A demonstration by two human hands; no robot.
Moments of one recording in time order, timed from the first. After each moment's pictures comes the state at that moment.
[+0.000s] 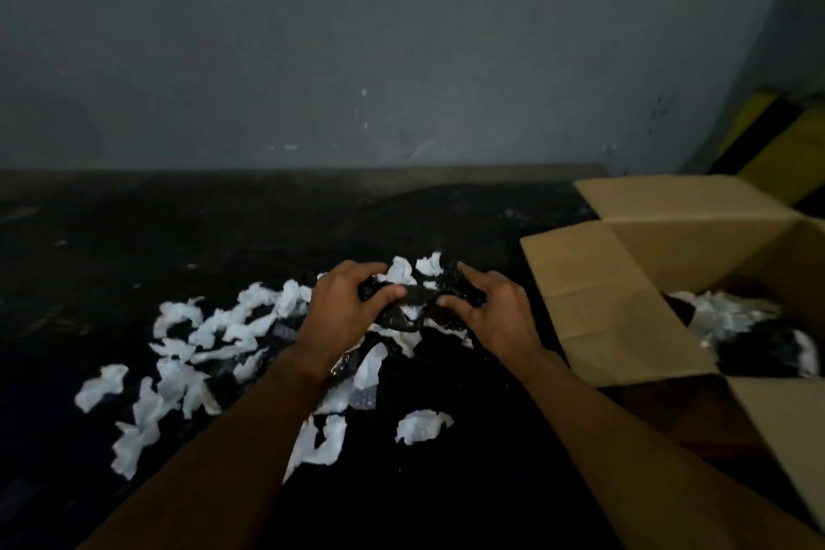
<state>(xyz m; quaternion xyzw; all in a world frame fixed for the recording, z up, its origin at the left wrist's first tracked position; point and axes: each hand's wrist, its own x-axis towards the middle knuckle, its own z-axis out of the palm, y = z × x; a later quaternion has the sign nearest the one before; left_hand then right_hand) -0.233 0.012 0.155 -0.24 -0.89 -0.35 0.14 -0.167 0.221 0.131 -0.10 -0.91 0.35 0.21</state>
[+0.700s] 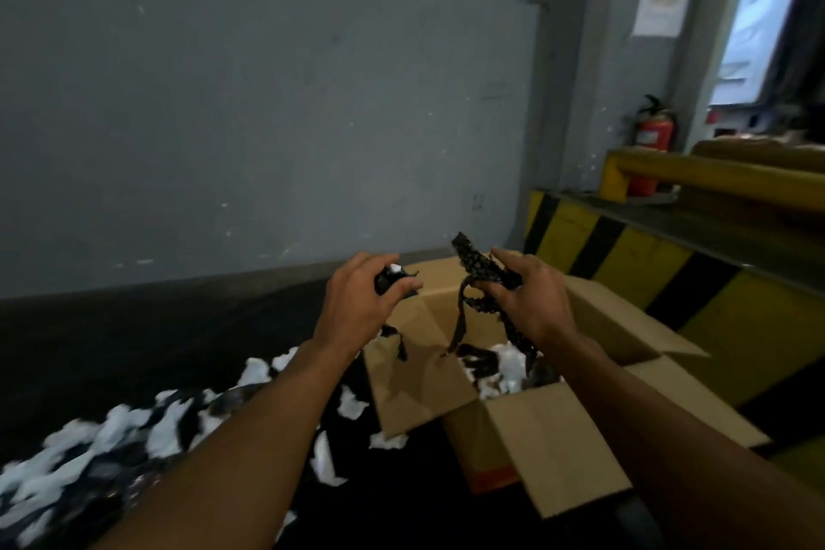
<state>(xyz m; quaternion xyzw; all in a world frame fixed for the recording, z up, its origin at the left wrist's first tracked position) -0.126 0.224 0.270 -0.41 -0.77 -0.44 0.19 0.014 0.414 0.276 -0.19 -0.87 0.27 0.37</state>
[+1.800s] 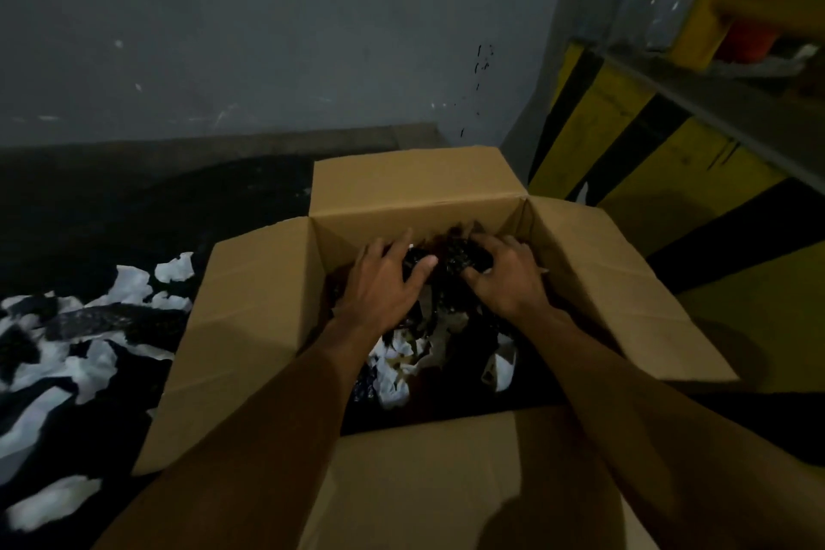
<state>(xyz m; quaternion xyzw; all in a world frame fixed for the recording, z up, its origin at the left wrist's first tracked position) -0.155 0.508 0.114 -0.28 -0.92 -0.29 -0.01 -0.072 0.677 0.121 -0.23 -0.93 0.27 0.11</state>
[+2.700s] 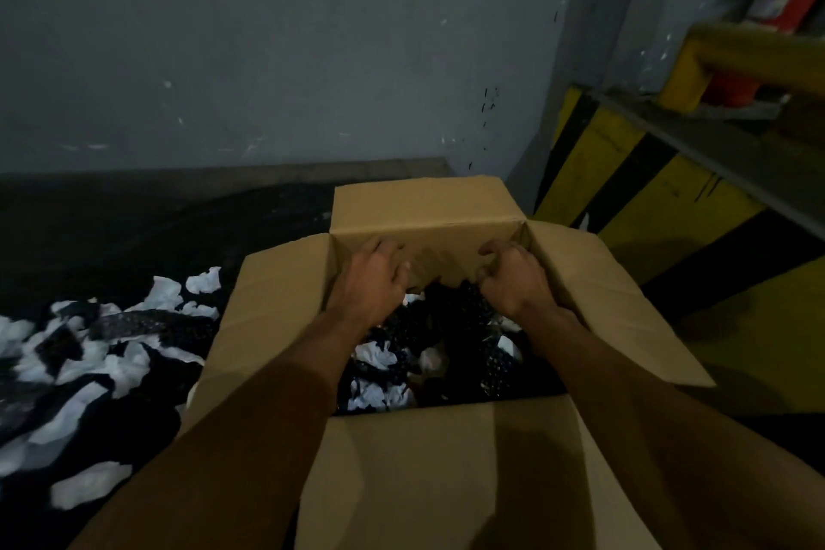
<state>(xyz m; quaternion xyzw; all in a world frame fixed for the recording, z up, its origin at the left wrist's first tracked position) -0.140 0.478 0.163 -0.30 -0.91 -0.28 0.07 -0.053 0.668 0.165 -0.20 -0.94 0.24 0.13</state>
